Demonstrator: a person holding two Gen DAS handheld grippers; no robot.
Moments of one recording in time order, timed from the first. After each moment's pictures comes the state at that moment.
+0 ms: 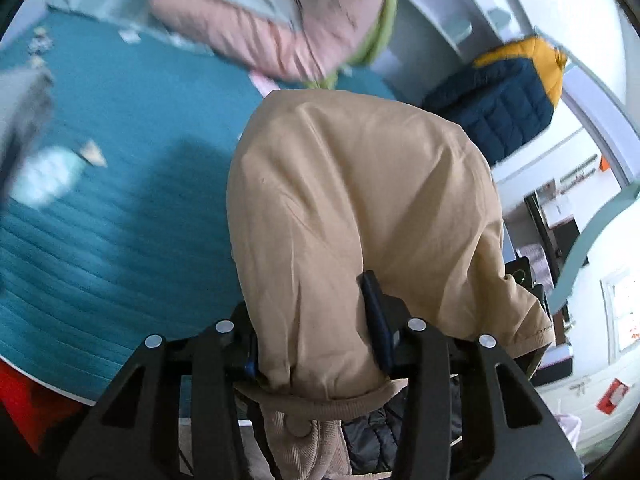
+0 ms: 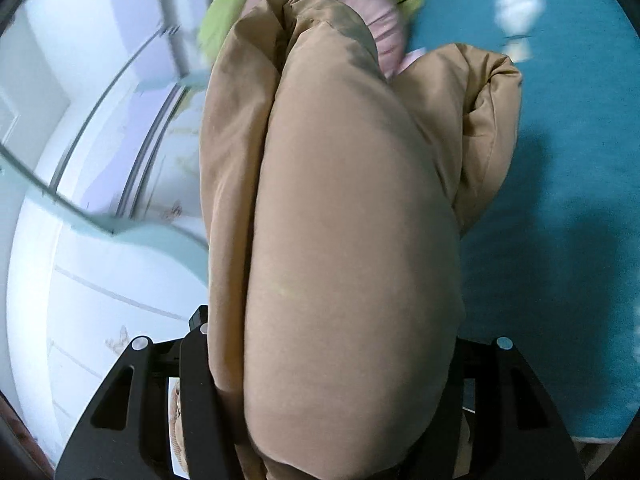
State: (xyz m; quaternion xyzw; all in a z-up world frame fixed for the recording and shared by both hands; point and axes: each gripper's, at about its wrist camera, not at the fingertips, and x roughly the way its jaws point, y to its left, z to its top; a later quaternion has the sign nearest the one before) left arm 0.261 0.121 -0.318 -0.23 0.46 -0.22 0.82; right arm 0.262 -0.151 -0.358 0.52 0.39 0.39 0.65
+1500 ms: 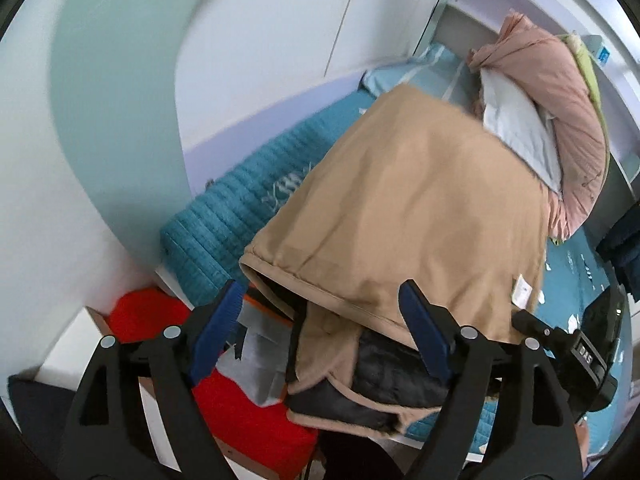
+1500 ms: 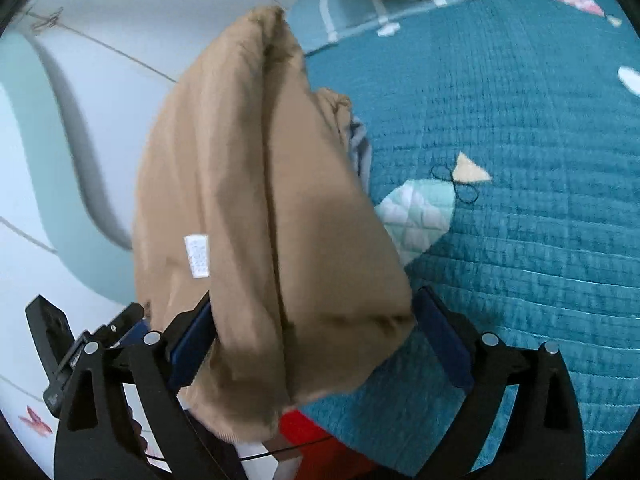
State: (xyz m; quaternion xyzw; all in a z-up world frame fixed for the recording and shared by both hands) left arm 0.206 0.474 -0.304 -0.21 0.41 0.14 0.88; right arm 0.329 0.142 -0.376 0.23 0.51 0.32 0.76
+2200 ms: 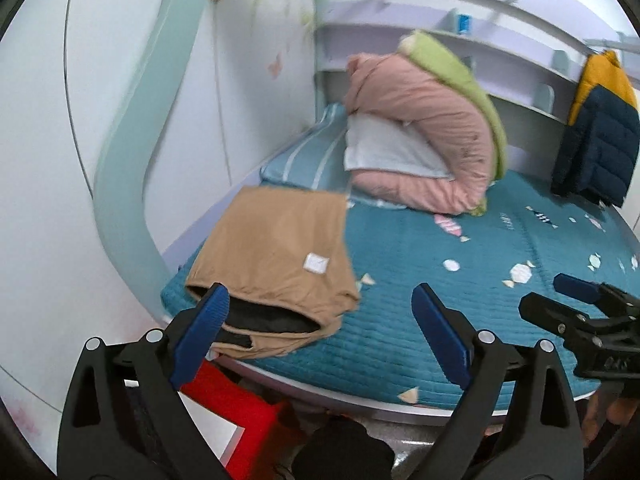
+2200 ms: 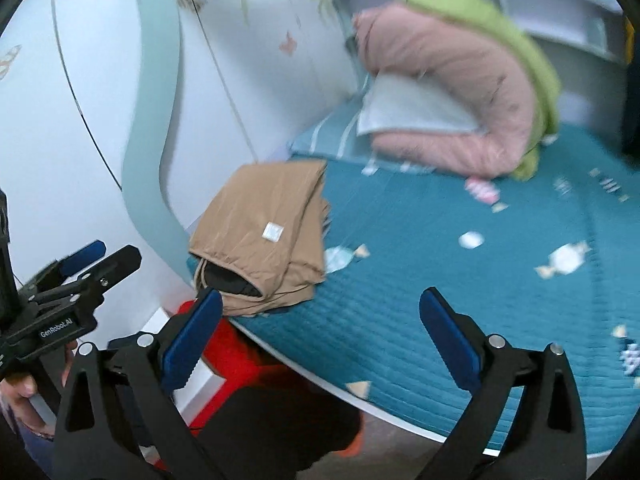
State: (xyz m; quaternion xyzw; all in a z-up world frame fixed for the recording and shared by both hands) left arm 0.076 0.228 -0.141 -0.02 0.30 0.09 0.95; right arm 0.135 0.020 -0.171 0.03 0.34 0.27 0.90
